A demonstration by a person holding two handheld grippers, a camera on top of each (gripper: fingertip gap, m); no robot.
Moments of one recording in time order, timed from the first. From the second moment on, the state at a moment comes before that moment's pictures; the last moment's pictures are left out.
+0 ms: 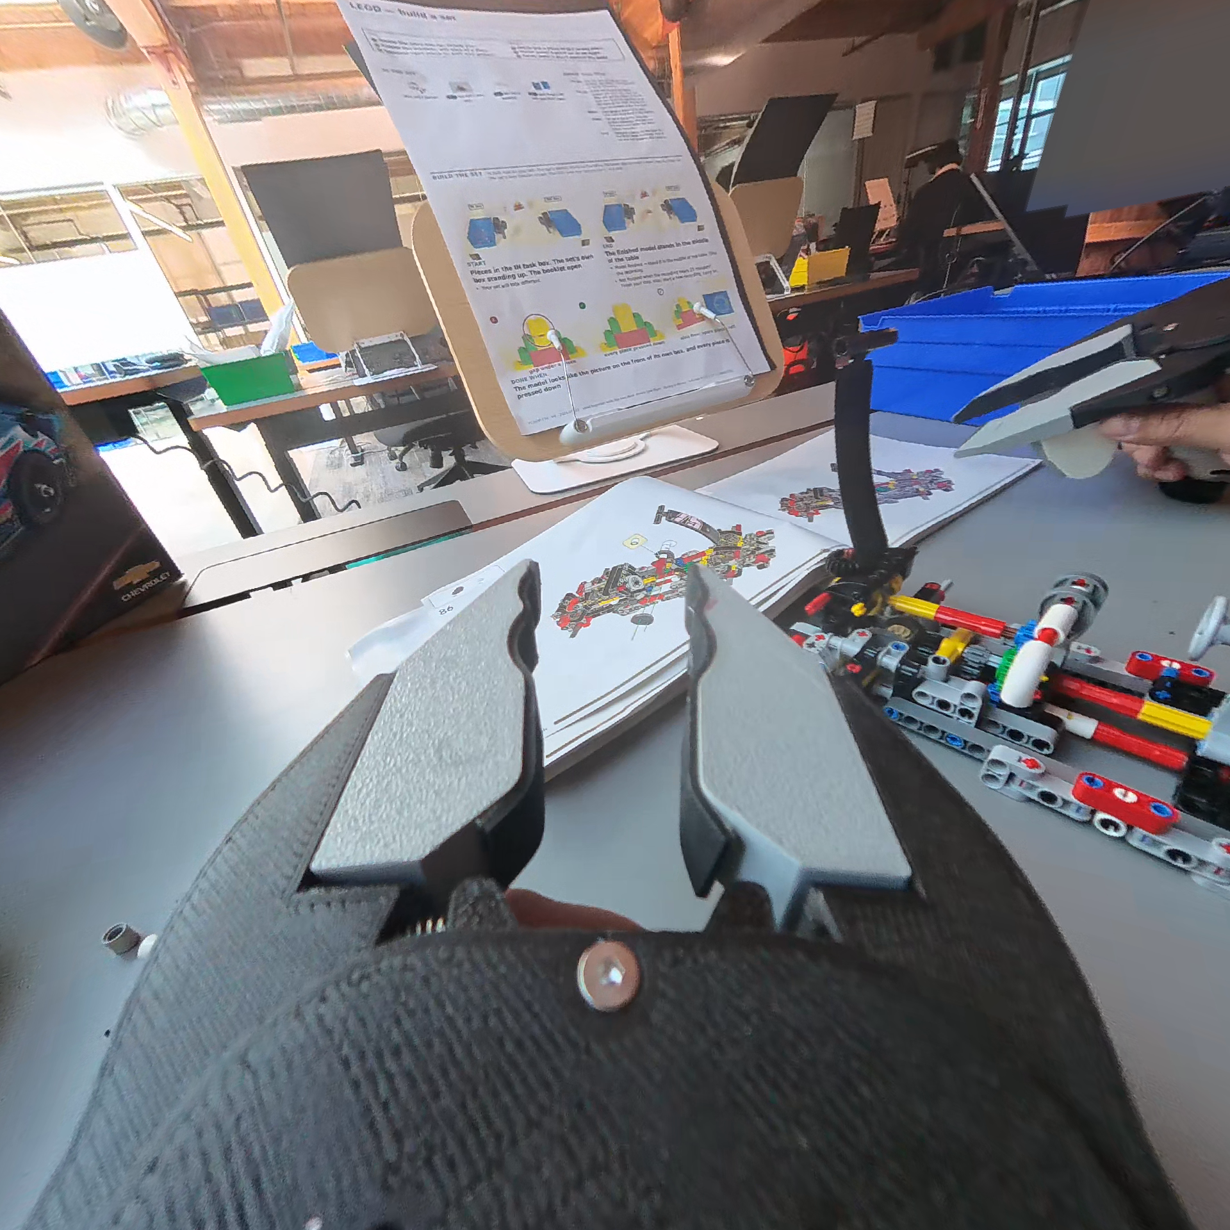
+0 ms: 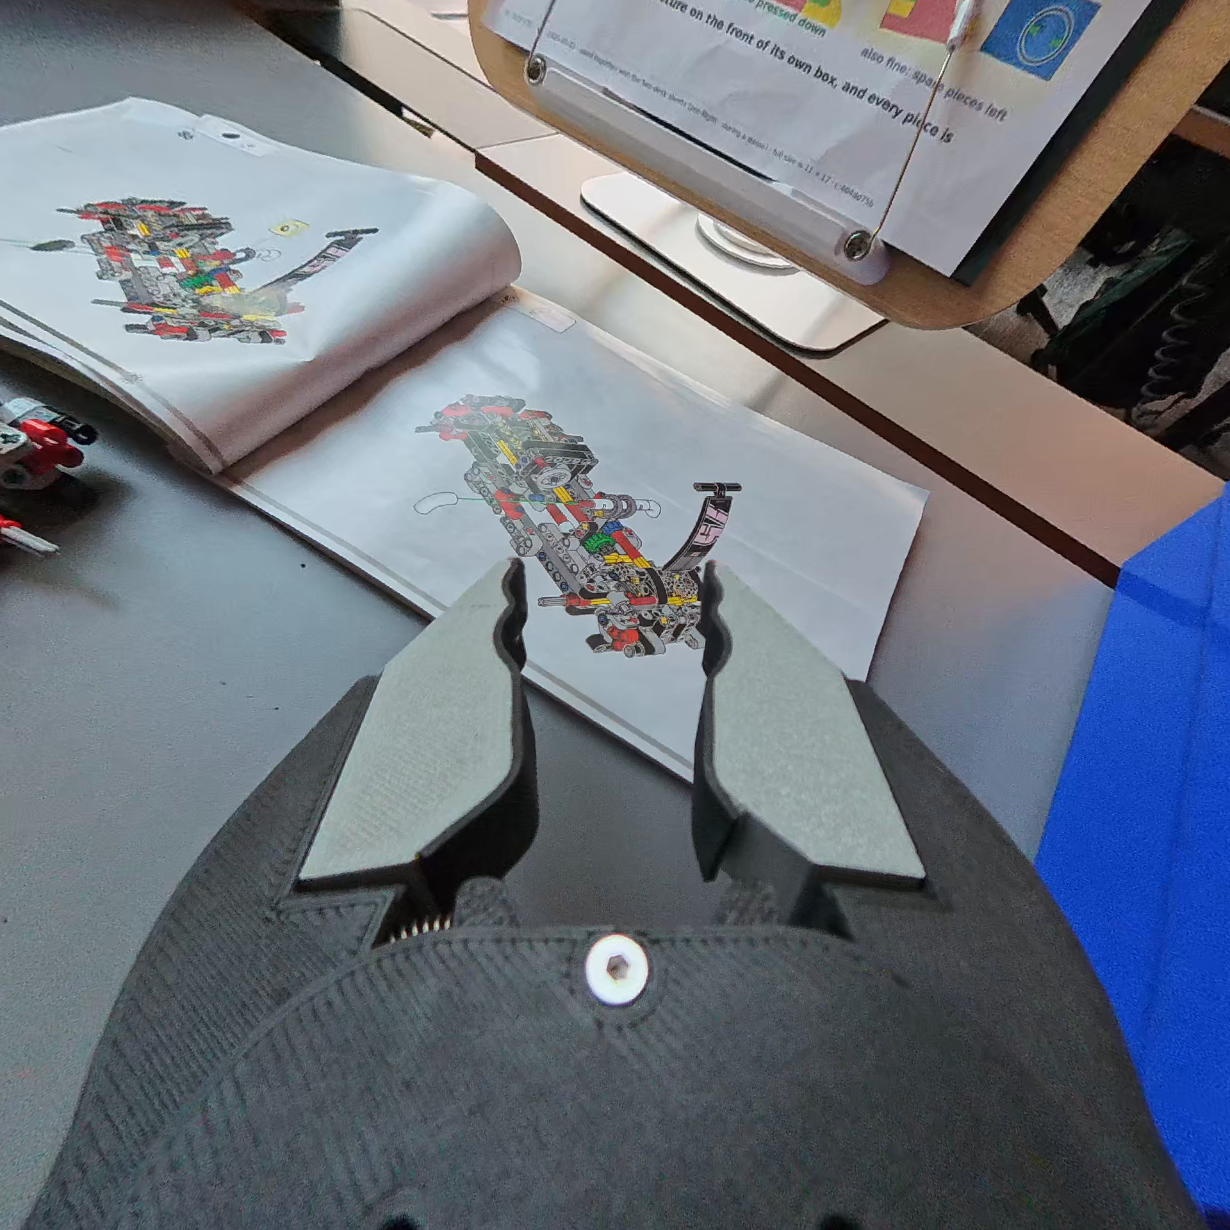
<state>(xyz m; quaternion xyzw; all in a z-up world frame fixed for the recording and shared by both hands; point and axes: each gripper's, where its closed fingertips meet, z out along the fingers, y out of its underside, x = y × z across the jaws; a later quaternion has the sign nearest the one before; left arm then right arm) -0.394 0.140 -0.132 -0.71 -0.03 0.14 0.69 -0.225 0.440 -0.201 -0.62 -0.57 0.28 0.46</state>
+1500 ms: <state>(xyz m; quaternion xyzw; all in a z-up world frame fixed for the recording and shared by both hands) -0.454 0.023 -0.164 -0.73 -0.30 0.20 0.58 -0.202 0.348 -0.164 -0.57 -0.53 0.48 0.42</state>
